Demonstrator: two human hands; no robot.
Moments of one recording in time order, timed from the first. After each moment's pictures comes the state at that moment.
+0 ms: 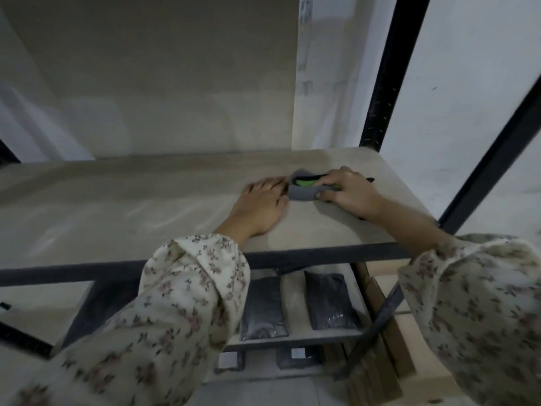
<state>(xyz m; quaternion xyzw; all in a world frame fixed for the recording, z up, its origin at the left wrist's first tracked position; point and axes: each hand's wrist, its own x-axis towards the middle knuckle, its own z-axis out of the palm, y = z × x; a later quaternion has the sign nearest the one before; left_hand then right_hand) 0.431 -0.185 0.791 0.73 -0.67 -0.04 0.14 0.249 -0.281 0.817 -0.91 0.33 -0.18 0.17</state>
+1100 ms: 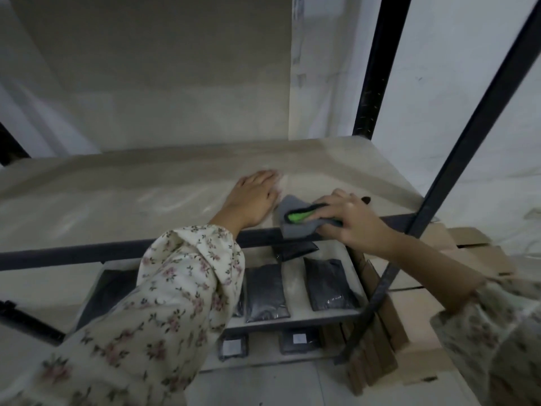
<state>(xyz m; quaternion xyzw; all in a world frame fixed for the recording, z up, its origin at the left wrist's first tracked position) 0.439 -0.153 0.788 0.72 -0.68 -0.02 0.12 0.210 -0.186 0.801 -0.95 0.21 -0.18 0.15</state>
